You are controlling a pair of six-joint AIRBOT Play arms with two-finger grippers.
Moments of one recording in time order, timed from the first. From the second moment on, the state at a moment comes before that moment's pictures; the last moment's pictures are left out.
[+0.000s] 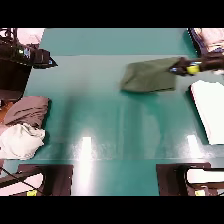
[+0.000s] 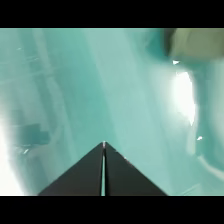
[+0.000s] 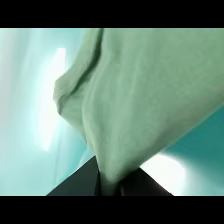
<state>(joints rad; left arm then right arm) 0.01 -1.31 1.64 1.05 -1.34 -1.36 -0.31 -1.48 1.46 -0.77 1.22 1.25</state>
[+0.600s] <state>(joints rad) 0.01 -1.31 1.64 1.01 -1.30 -1.41 -0.70 -1.42 1.55 -0.78 1.08 1.25</state>
